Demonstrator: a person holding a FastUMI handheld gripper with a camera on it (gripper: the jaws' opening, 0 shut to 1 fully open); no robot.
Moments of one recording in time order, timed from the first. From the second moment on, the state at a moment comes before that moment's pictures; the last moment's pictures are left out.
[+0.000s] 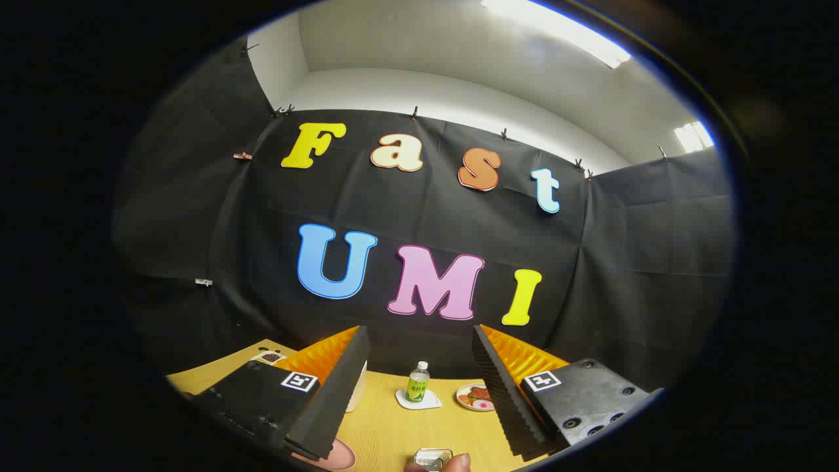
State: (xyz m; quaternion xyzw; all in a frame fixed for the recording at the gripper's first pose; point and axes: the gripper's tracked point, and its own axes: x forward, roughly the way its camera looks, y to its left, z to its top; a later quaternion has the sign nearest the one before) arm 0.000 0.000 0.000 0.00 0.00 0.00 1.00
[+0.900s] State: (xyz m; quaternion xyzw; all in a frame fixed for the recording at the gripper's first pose) arm -0.001 -0.001 -0.006 0.01 0.01 0.00 1.00
